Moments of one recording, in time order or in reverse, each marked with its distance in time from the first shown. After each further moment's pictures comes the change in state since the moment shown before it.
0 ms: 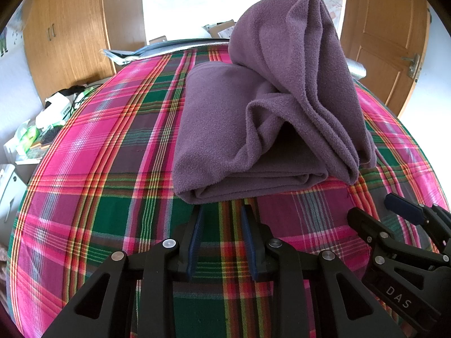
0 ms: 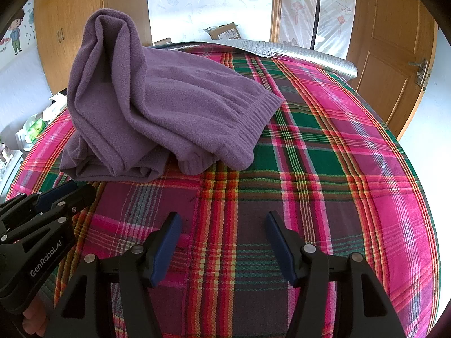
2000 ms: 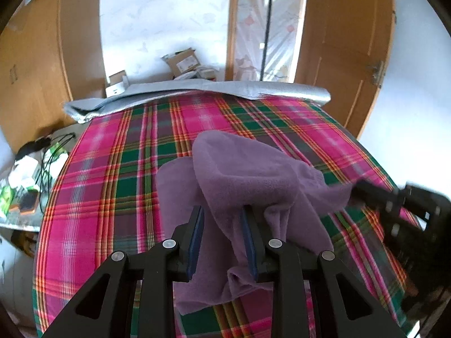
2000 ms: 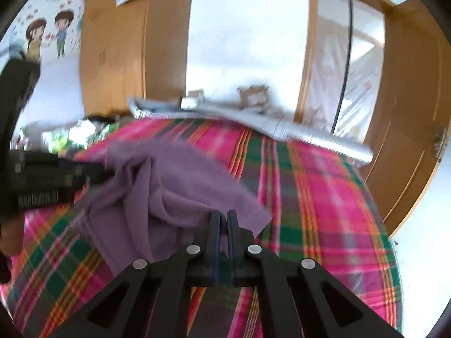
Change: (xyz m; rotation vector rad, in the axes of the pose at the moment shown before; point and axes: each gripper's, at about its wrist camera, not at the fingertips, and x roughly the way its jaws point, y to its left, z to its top) left arm -0.022 0.001 0.090 0.149 -0.106 -0.187; right arm -0.046 -0.020 0.073 -0.185 -0.320 0.085
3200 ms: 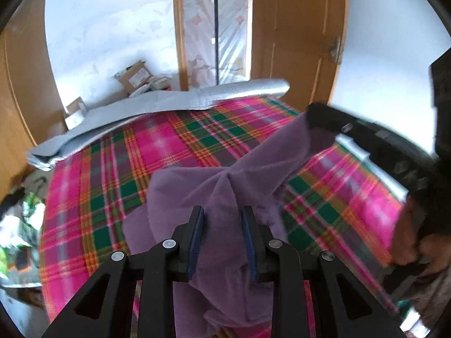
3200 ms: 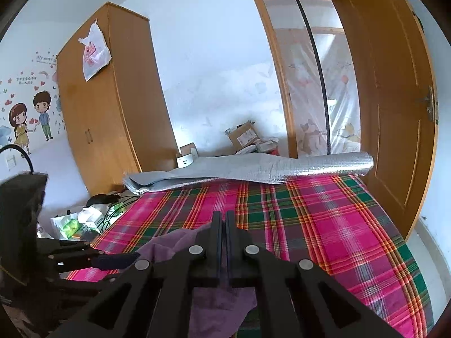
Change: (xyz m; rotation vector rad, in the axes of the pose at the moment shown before) left arm 0.020 -0.033 0.046 0.223 0.050 -0.078; right arm 0.000 -0.043 0.057 0.297 -0.198 0.063
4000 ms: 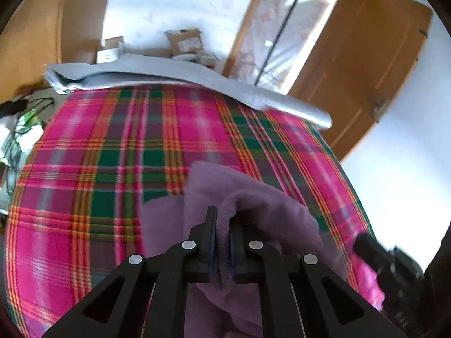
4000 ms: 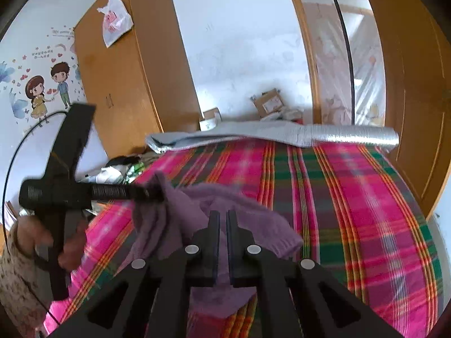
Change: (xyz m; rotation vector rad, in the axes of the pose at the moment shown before) left arm 0.024 0.090 -0.005 -0.470 0.000 -0.071; right arm 0.009 0.014 -0.047 -0.051 0.194 0.104
